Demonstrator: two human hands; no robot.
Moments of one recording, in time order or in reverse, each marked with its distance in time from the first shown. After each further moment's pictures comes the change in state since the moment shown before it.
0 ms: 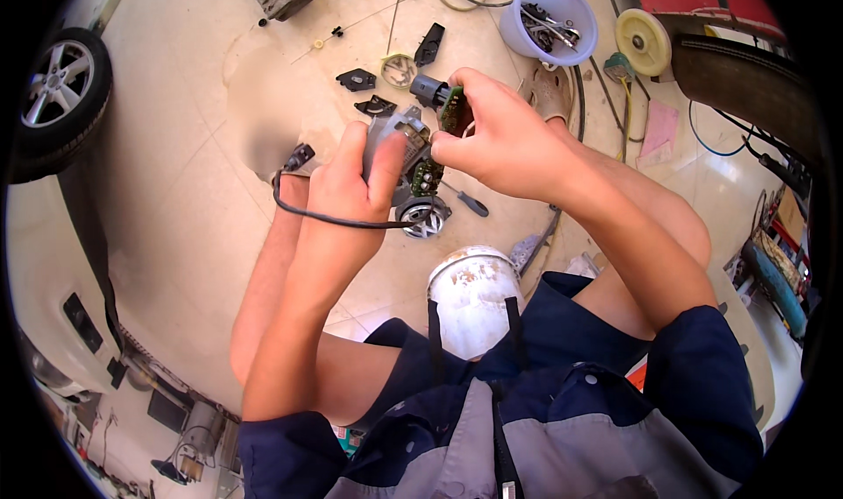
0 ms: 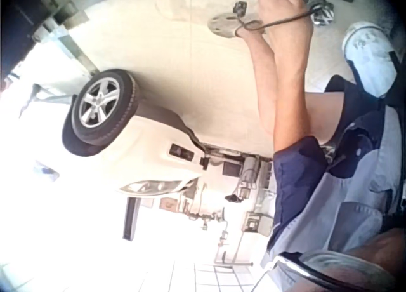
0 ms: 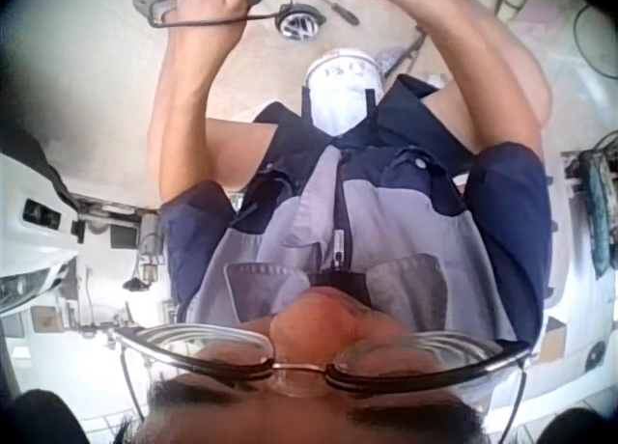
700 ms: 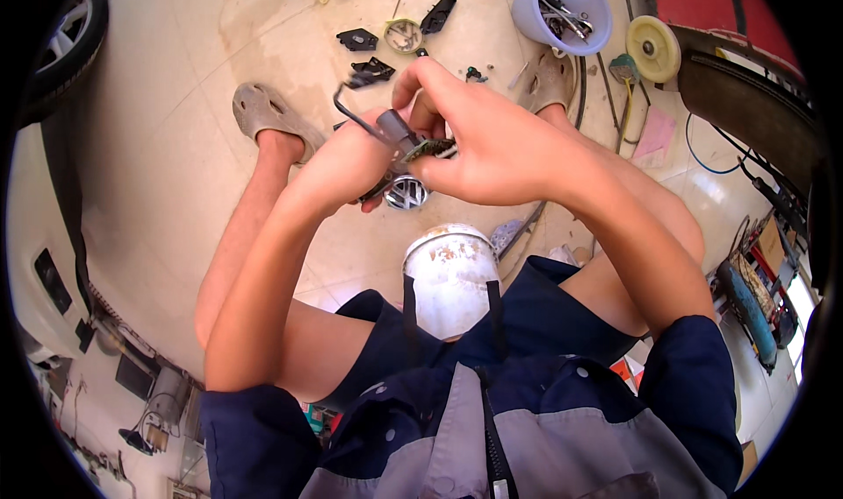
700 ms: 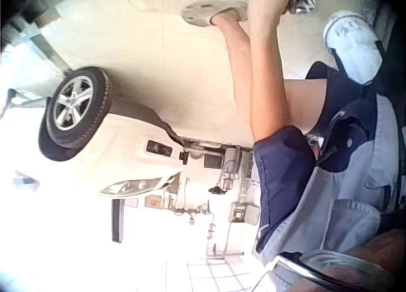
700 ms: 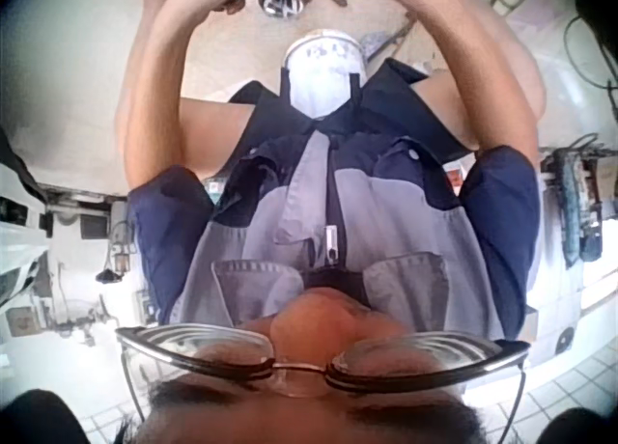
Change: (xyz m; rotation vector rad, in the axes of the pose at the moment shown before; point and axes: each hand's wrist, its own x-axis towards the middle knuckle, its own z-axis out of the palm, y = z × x) left_hand 0.008 -0.019 0.004 -0.360 -0.521 -0.362; right_hand -0.010 0.003 0.028 -0.079 -0.264 -0.241
